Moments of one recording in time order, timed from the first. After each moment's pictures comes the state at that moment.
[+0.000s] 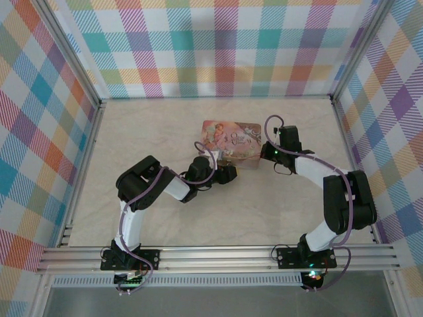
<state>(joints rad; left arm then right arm) -0.71 2.06 0.80 0.93 0.33 -0.76 0.22 1.58 0.86 -0.08 -0.20 0.47</state>
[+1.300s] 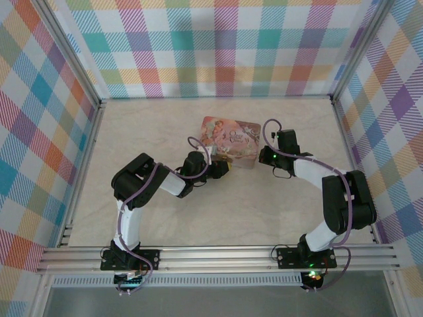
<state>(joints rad) -0.64 2.04 0.82 0.87 0.35 -0.76 0.24 1.58 0.83 -0.09 -0.23 0.48</state>
